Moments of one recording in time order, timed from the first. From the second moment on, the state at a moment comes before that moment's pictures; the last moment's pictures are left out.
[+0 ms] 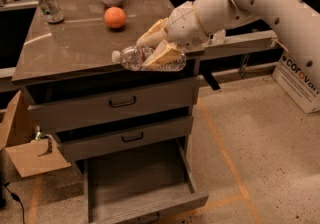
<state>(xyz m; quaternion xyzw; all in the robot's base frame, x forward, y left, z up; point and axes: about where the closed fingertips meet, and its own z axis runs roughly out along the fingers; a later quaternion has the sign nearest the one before) 0.592 0.029 0.928 -0.75 0.48 0.20 0.42</state>
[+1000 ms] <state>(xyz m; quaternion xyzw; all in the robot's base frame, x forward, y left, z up) 0.555 0.046 0.852 -0.74 0.52 0.19 0.39</state>
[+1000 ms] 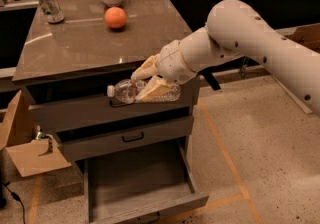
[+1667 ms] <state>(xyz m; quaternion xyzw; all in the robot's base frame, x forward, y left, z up) 0.529 0.068 0.762 -0.71 0.55 0.22 0.37</state>
